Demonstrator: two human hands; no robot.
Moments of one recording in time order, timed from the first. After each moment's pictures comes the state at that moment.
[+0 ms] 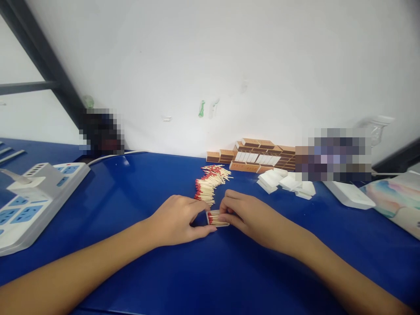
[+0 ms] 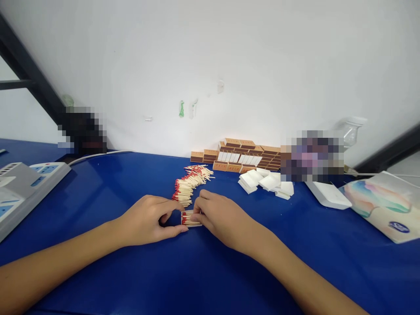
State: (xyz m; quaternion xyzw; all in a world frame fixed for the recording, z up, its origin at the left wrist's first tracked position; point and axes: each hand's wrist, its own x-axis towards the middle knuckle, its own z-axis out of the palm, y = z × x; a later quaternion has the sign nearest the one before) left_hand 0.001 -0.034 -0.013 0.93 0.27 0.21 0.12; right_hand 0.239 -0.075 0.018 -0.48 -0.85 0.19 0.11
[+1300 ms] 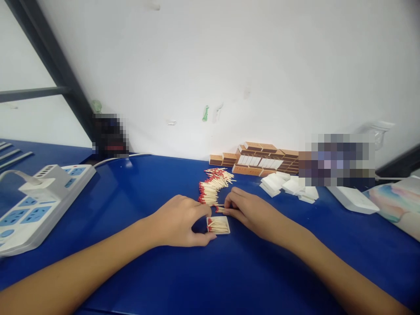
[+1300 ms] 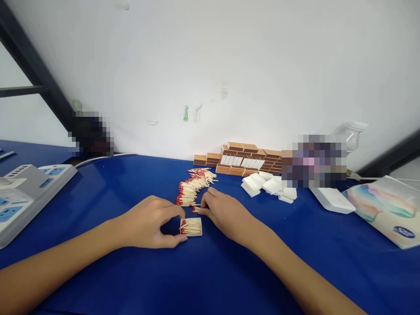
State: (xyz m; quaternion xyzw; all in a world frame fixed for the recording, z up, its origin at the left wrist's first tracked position) left_hand -0.005 -0.031 -0.002 0.95 0.24 0.14 0.10; right_hand 0.240 -0.058 0.007 -0.53 -0.83 0.15 0.09
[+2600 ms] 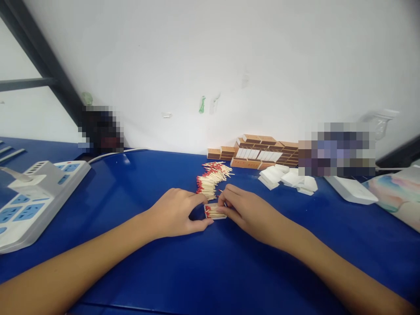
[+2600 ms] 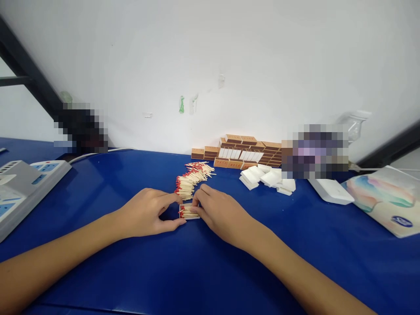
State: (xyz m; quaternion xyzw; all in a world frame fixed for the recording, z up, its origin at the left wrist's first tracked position) left_hand -0.003 -0.028 -0.004 0.94 0.30 0.14 0.07; right_hand 0.233 -0.074 0.009 -0.48 -0.86 0.13 0.15
